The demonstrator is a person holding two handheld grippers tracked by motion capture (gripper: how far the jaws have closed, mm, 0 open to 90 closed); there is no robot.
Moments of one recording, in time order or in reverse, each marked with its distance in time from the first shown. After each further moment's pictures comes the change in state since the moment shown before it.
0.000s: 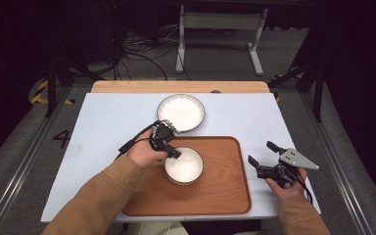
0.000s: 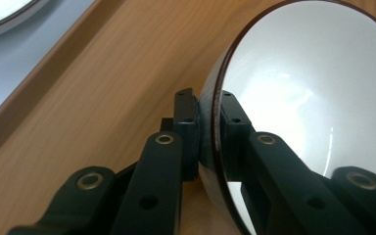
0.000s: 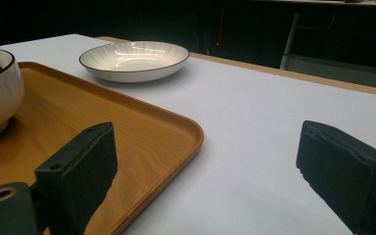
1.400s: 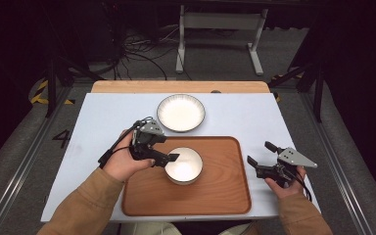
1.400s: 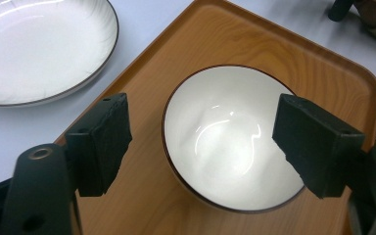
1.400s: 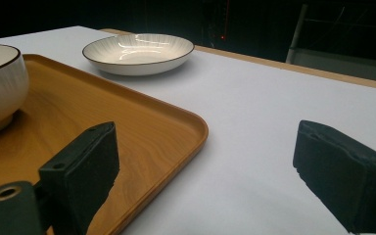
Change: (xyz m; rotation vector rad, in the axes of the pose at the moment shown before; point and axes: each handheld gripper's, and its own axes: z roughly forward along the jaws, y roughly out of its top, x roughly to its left) left arm -0.038 -0.032 -0.066 -0.303 0.076 0.084; right arm 0.000 0.001 0.003 0.033 0.018 -0.004
